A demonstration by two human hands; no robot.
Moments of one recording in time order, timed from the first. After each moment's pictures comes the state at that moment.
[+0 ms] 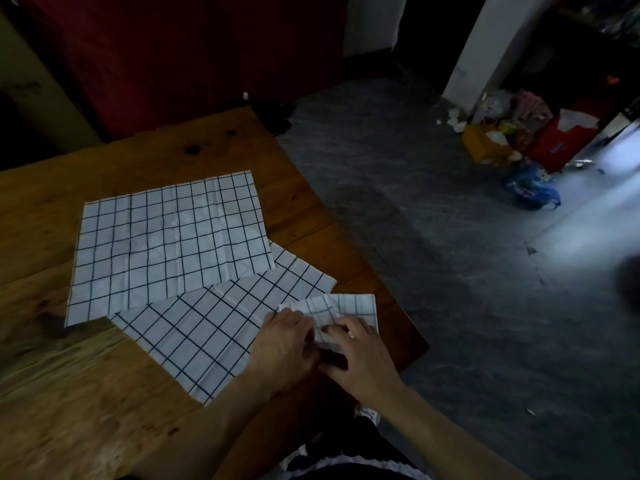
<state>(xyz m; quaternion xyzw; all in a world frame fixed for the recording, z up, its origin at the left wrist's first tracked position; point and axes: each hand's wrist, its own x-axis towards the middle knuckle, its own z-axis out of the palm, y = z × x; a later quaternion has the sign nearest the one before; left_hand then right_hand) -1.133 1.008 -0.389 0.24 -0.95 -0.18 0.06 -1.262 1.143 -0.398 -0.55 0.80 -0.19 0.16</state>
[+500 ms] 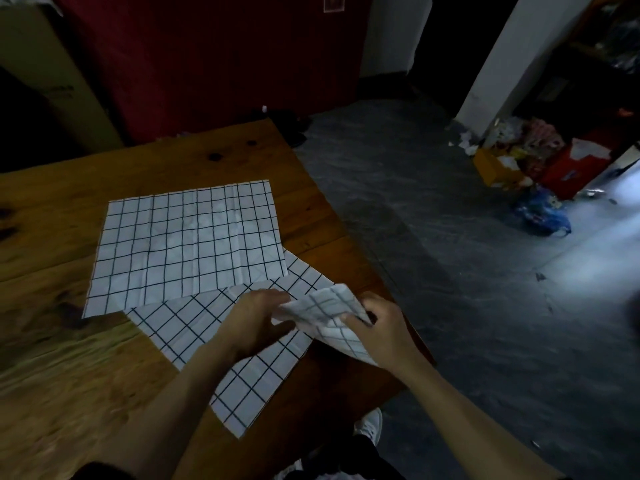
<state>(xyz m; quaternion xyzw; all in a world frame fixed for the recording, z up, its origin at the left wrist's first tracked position) -1.108 0.939 -0.351 0.25 -0.93 -0.28 0.06 -1.286 1.106 -0.335 -0.43 0.73 -0.45 0.28</state>
